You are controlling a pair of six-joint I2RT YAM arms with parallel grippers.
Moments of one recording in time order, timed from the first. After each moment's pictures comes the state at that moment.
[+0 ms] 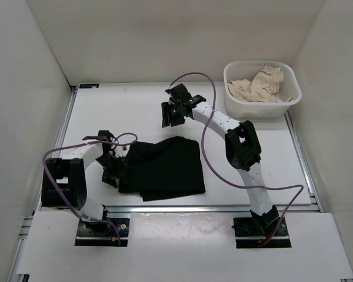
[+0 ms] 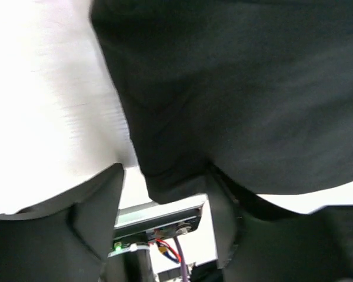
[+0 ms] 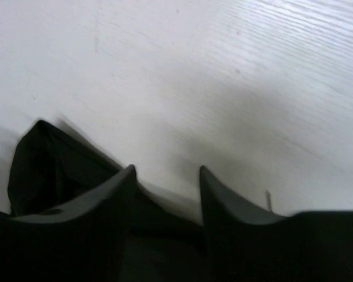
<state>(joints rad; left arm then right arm) -0.04 1.52 0.78 -0.89 0.27 -0.01 0.67 2.33 2.05 -0.62 -0.22 0.39</state>
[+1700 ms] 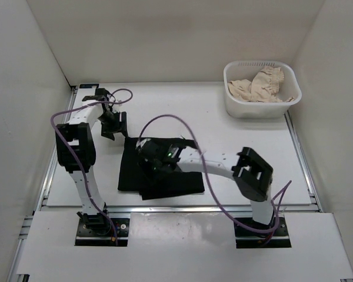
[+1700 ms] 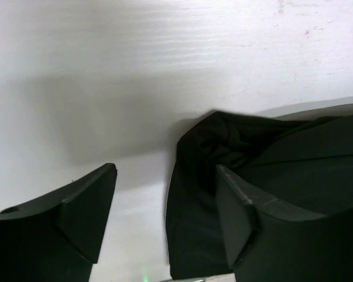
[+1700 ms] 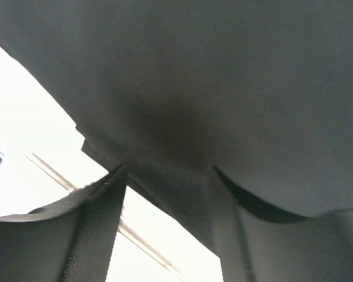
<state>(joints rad) 0.01 2.04 1.57 -0.90 0.22 0.00 1.21 1.98 1.48 -0.58 0.04 0.37</state>
